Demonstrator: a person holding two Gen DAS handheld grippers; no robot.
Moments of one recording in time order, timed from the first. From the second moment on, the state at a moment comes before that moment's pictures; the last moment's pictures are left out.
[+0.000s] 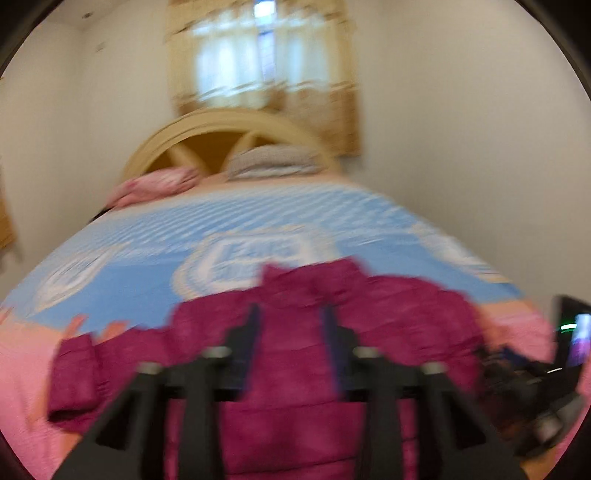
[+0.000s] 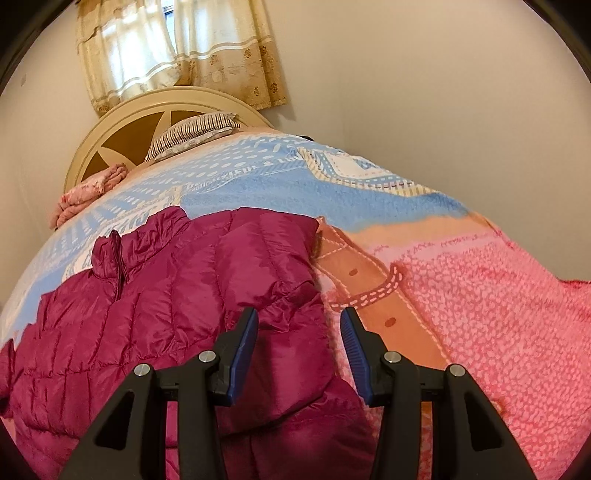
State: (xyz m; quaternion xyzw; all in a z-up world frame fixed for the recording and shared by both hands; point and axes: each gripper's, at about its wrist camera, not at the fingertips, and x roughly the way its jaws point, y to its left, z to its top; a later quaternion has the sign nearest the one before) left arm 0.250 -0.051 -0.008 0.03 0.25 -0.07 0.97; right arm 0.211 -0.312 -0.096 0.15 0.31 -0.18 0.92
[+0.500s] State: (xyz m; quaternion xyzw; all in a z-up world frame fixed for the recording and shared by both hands) left arm 0.316 0.152 -0.114 0.04 0.42 0.19 0.89; right arm 0.216 -0.309 -0.097 0.14 0.32 -0.19 0.92
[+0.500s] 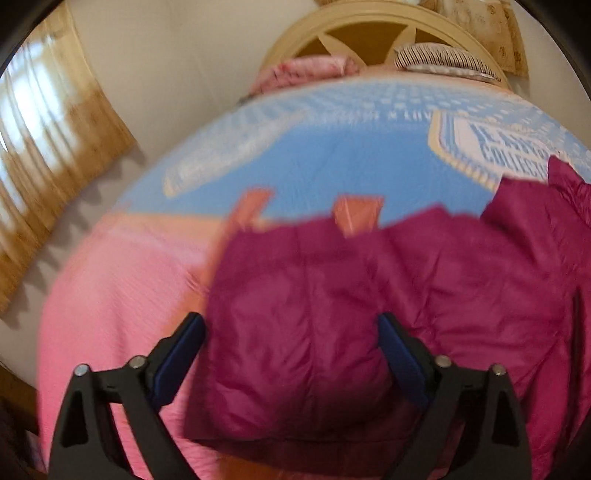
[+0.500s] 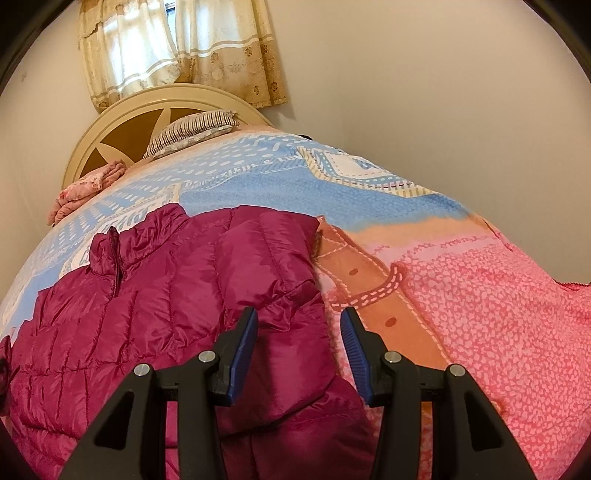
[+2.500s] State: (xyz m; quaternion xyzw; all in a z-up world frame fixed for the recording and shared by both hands) left arm 0.289 0.025 -0.058 -0.01 0.34 -0.07 0.94; right arm 0.240 -0.240 -0.063 0.18 0.35 0.00 0.92
